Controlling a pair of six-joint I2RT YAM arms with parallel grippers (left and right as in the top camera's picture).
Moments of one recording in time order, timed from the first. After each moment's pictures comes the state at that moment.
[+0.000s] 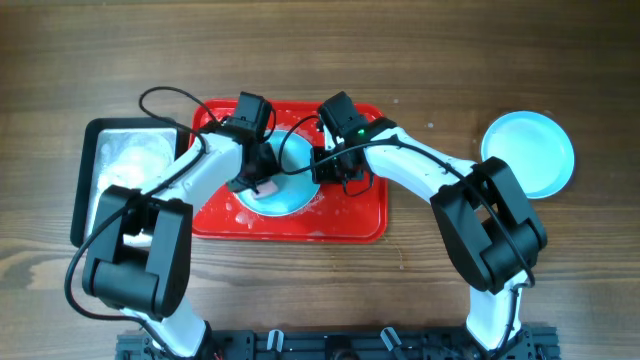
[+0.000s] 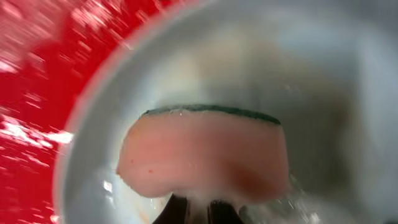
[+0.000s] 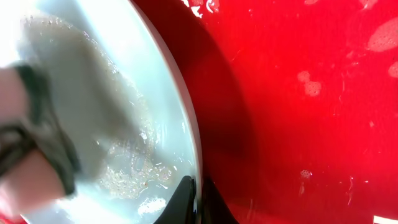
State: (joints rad) left arm -0.30 1.85 1.09 -0.66 -0.04 -0.64; right arm 0.58 2.04 1.30 -0.53 -0.30 0.50
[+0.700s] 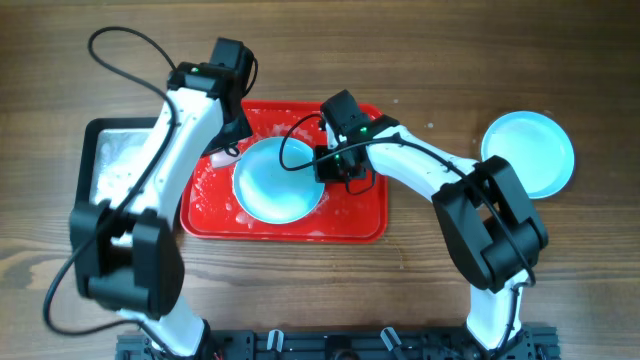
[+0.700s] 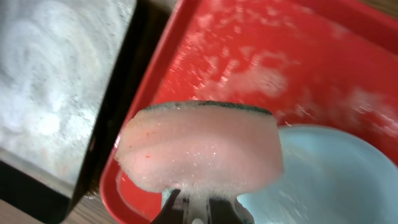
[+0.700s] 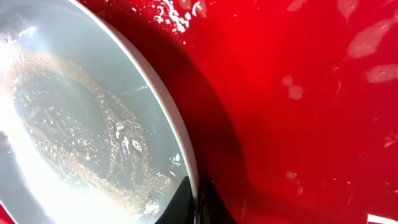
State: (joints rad) left arm -0.24 1.82 1.51 -1.15 -0.27 -0.64; right arm 0.57 2.04 1.30 -0.54 -0.30 0.48
